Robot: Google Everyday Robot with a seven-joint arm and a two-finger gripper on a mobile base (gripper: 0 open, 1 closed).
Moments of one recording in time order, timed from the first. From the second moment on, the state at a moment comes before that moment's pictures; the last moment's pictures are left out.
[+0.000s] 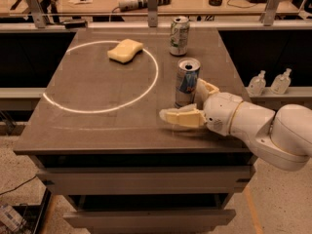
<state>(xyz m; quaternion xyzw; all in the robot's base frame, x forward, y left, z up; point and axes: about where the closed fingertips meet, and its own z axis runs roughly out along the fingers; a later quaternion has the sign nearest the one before) 0.536 -0.075 0.856 -0.32 0.68 0.28 0.60</state>
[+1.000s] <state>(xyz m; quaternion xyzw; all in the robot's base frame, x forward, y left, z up) 0.557 -0.065 0.882 -0.35 0.66 0.27 0.61</state>
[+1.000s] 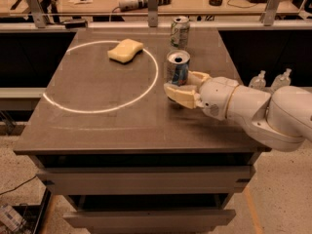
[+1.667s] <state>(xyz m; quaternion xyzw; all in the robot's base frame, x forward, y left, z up) 0.616 -0.094 0.918 -0.33 0.66 0.22 0.64</state>
